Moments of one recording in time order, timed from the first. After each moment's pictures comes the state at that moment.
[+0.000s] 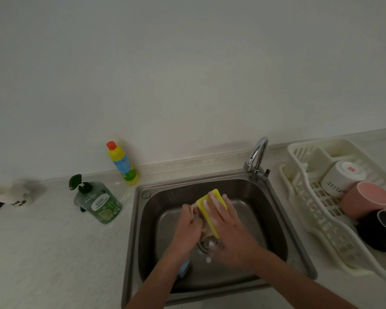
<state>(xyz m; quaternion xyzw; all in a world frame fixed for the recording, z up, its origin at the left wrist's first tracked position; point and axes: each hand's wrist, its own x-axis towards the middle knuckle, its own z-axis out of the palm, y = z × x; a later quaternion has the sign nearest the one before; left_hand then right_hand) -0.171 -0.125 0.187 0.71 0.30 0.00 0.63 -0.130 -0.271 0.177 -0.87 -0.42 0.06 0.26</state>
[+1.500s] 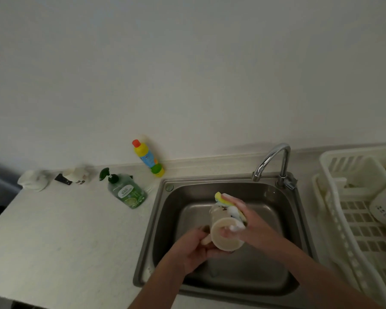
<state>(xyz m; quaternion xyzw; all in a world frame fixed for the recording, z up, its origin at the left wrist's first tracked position) -0.161 -0.180 0.219 0.41 0.38 -0.10 0.82 -0.037 -0.323 0.186 -0.66 -0.31 0.38 0.57</state>
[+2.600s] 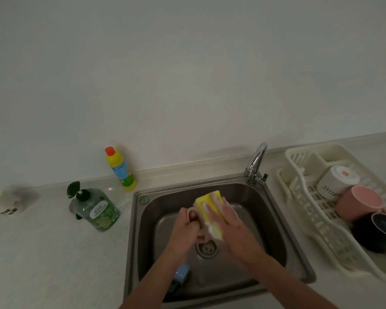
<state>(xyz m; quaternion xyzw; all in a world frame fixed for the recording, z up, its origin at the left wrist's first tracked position) -0.168 -0.104 0.198 0.66 0.30 -0.03 0.69 -0.118 -0.260 0.162 -0.87 -0.41 -0.05 0.28</state>
